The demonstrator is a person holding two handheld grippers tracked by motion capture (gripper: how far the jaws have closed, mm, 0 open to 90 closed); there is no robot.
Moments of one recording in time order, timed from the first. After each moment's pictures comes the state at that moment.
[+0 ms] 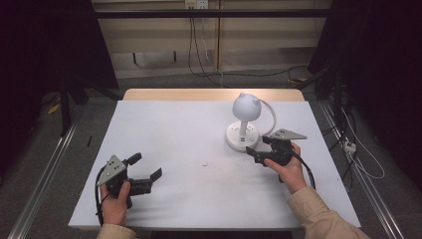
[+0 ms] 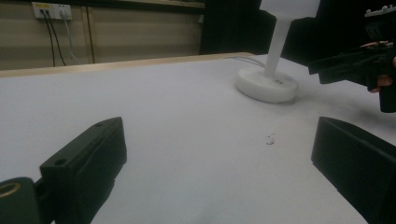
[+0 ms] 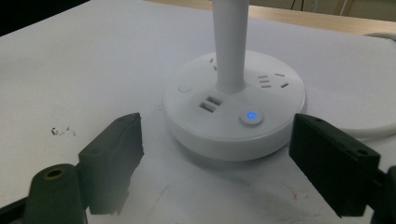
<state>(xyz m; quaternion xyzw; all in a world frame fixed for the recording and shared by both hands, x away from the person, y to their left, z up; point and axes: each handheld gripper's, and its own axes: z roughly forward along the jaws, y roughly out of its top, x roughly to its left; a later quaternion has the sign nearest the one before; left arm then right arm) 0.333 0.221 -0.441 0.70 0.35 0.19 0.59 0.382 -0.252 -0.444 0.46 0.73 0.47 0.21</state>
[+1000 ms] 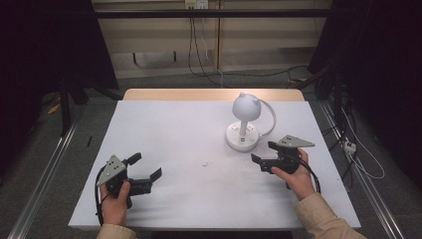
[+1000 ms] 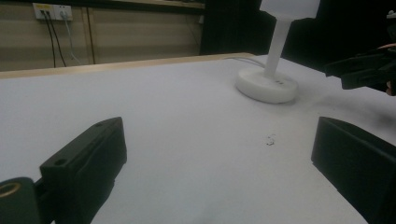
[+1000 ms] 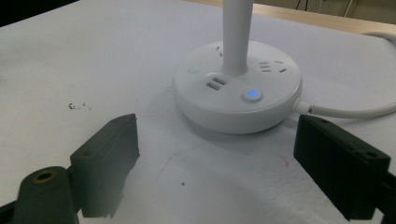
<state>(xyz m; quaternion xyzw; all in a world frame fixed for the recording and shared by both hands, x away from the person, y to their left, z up) 0.332 0.221 -0.440 0.70 0.35 0.20 0.59 0.356 -0.264 -0.441 0.44 0.74 0.47 0.21</state>
